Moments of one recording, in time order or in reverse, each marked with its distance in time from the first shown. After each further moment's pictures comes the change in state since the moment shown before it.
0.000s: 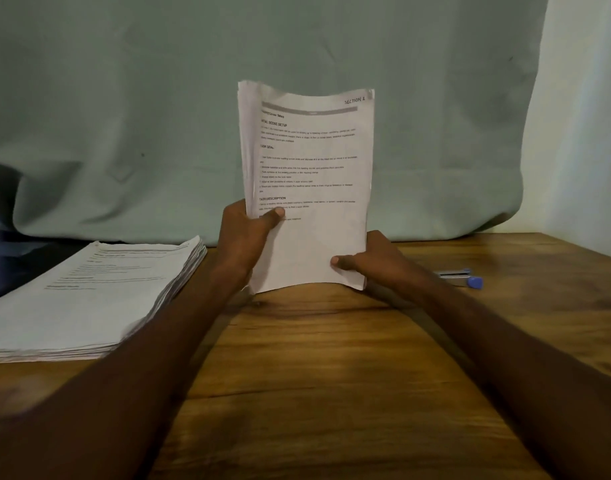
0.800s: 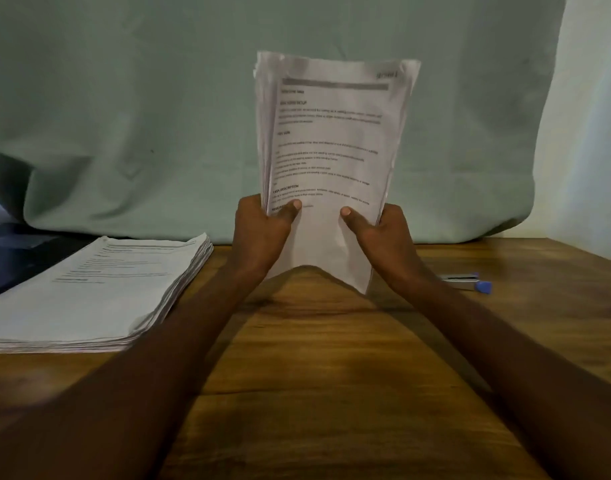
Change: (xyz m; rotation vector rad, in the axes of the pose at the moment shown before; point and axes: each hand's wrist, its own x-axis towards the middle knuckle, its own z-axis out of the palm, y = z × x) left_hand -0.005 0.002 0.008 0.089 0.021 0.117; right_hand -0.005 -0.028 0.010 0.148 0.278 -0.319
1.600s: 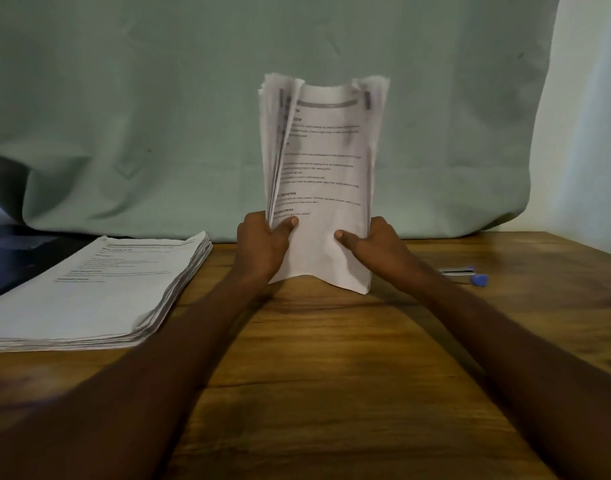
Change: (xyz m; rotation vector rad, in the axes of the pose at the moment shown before) left_hand -0.007 -0.015 0.004 0.177 0.016 -0.034; right_hand -0.003 0.009 -0.006 -0.279 -0.143 0.136
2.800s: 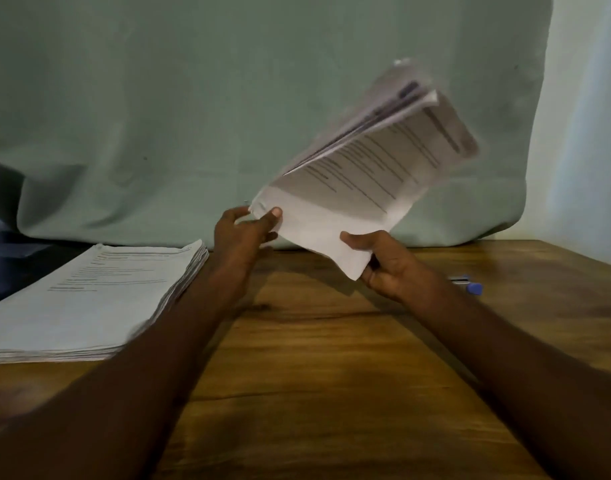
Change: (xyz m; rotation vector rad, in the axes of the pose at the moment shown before) left_hand 0.013 0.004 -0.020 -0.400 -0.003 -0.342; right_hand 0.004 -0.001 -0.002 1.055 -0.086 0.517
